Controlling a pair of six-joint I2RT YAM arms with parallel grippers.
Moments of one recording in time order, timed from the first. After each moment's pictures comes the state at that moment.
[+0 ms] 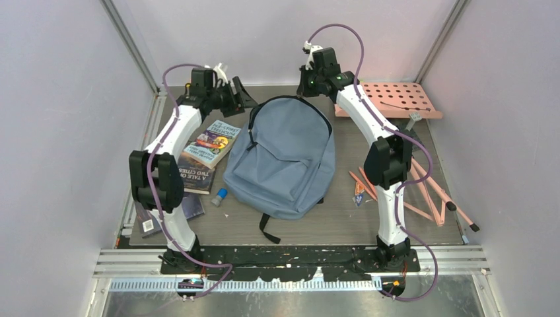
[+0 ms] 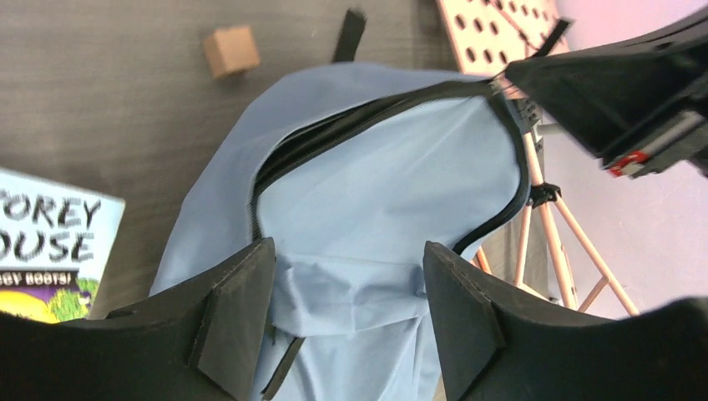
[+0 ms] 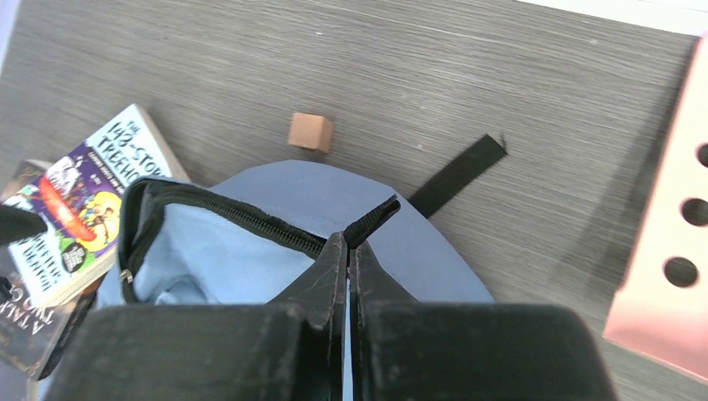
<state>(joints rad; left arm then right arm) -0.16 1.81 1.55 -0.38 0.52 -0.55 0.40 2.17 2.15 -0.59 -0.09 0.22</state>
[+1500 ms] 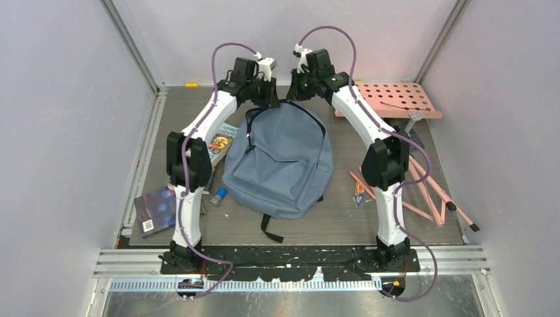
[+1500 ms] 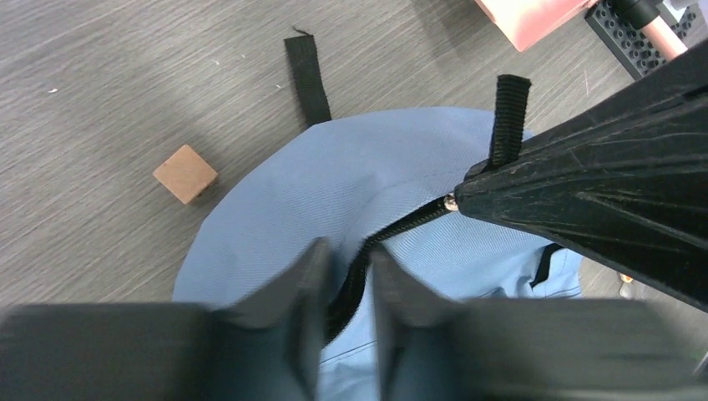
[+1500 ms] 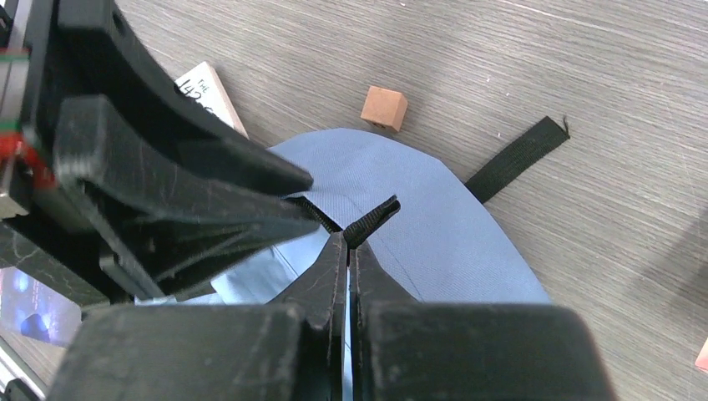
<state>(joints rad) -0.35 2.16 2.05 -0.54 0.43 -0.08 0.44 2.17 2.17 -0.61 -0.24 0.22</state>
